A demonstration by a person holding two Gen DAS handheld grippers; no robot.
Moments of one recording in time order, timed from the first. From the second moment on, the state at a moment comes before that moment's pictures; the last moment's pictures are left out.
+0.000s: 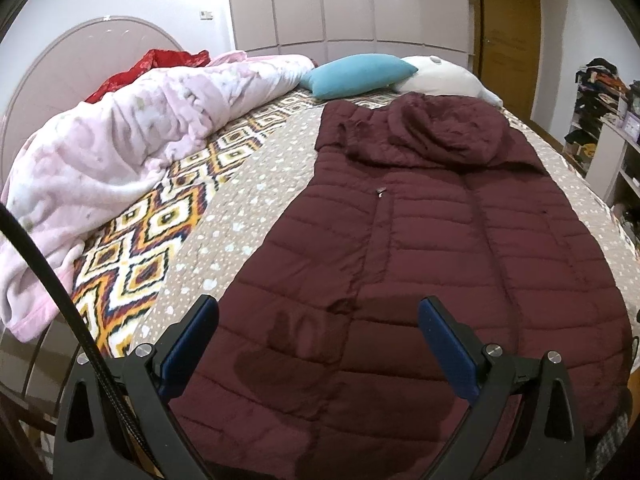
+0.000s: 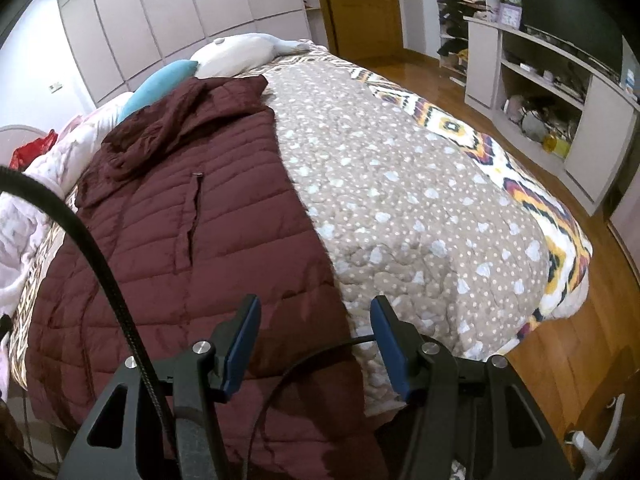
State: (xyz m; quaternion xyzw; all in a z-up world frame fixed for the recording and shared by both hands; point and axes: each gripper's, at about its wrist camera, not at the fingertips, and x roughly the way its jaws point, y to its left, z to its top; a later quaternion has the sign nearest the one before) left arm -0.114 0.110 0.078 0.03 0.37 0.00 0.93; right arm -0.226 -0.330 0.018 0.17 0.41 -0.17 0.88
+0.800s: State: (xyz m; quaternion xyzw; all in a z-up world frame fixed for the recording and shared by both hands) left arm -0.077 0.293 0.011 -0.21 0.45 -0.05 0.87; right arm -0.241 -0.389 -0.026 0.37 0.40 -0.06 0.84
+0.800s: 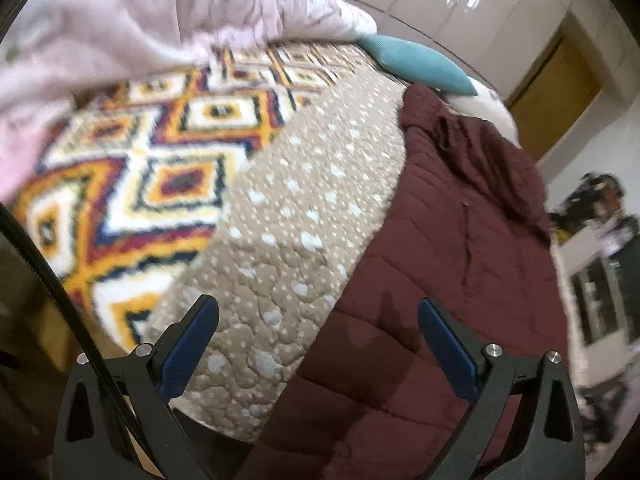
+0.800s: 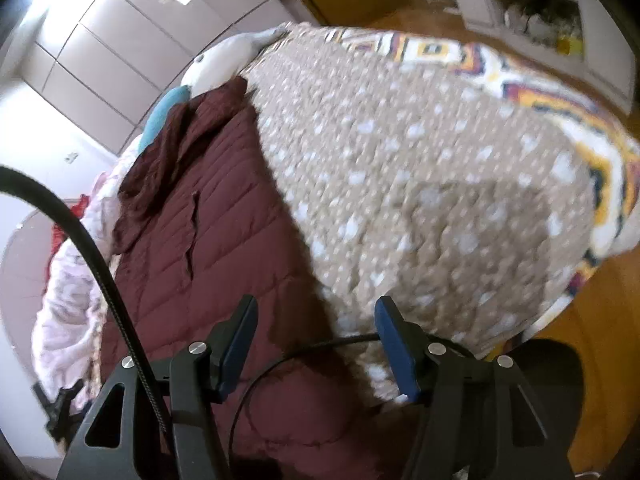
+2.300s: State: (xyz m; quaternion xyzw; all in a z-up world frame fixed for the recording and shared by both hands) left arm -0.115 0.254 -0.027 -0.18 0.49 -0.20 0.83; right arm -0.267 -0.307 -0.061 0.26 0.50 0.08 0.82
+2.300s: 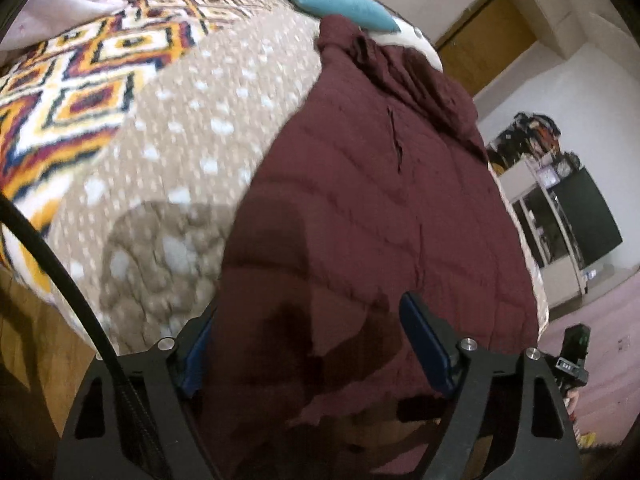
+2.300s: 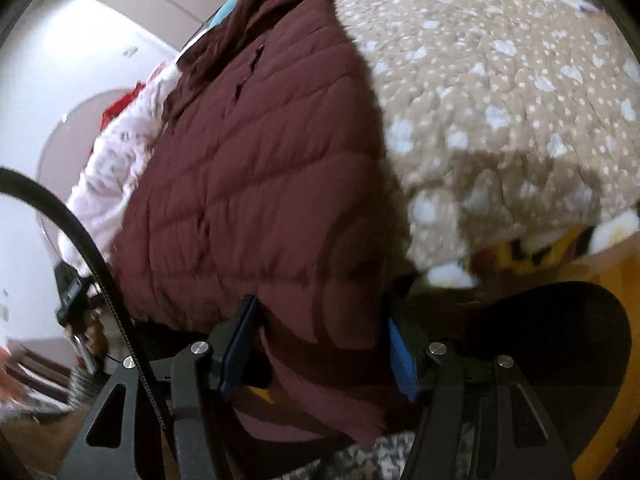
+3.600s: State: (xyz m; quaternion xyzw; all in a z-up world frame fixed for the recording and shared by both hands) left arm 0.153 0.165 0.049 -0.16 0.49 -0.02 0.86; right arm 0.039 -0.383 0.000 0.37 0.45 -0.05 0.81
